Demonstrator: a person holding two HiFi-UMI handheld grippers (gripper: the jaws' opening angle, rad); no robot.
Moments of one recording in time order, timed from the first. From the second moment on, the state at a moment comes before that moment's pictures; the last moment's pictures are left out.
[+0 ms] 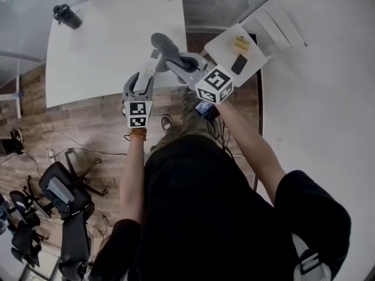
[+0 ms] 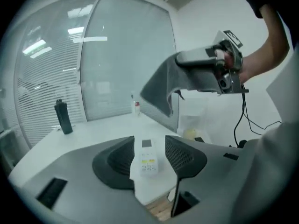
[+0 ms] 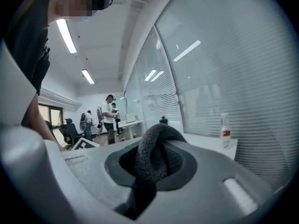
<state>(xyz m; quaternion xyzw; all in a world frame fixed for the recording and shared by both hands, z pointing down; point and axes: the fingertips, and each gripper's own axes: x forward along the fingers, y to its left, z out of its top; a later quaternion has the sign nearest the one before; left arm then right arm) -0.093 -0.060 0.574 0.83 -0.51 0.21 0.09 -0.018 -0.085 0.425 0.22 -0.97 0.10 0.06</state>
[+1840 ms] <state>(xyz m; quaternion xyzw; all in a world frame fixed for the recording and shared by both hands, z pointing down) -0.079 0.021 0.268 0.82 -0.56 -0.01 -0.13 0.007 0.020 0.292 0.39 -0.91 -0.12 0.01</state>
